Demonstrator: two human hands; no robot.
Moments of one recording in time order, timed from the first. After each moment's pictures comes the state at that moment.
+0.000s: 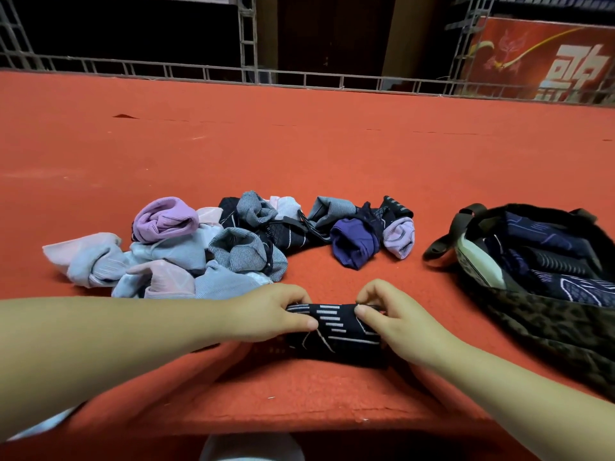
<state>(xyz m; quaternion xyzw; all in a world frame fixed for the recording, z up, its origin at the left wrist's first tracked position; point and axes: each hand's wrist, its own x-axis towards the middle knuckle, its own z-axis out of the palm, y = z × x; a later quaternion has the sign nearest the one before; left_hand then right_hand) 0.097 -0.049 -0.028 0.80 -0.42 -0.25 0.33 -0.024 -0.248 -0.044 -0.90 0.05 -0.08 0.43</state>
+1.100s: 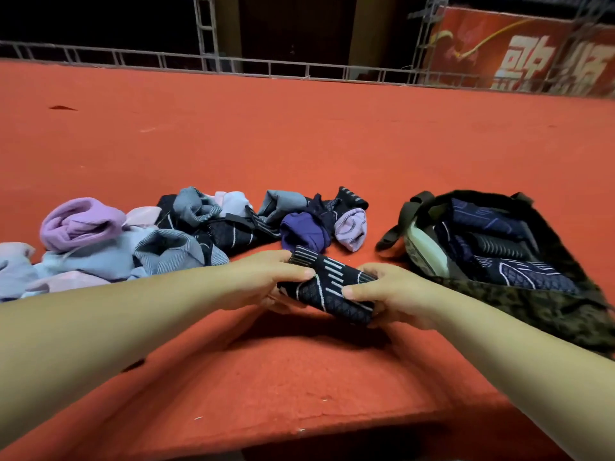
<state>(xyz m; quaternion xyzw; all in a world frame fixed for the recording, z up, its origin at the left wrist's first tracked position) 0.106 -0.133 -0.014 0.69 -0.31 -0.45 0.48 -0.027 -0.314 -0.013 -0.77 0.19 0.12 0.60</state>
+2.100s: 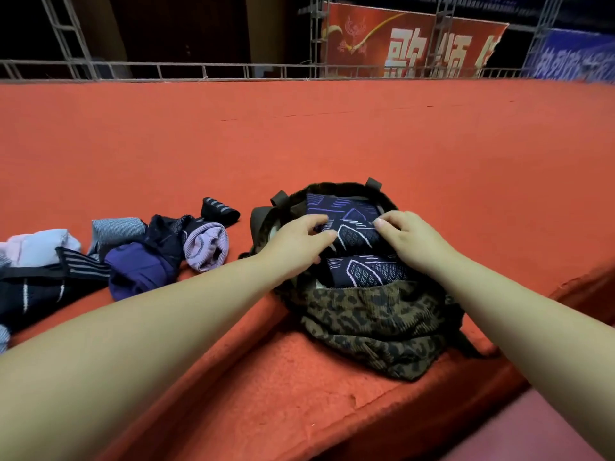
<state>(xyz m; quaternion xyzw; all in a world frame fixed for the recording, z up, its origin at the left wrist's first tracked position) 0.017 -0.412 -0.003 0.76 -0.44 -0.20 0.44 -0.125 -0.557 -0.003 -0.89 0.31 -0.22 0.26</state>
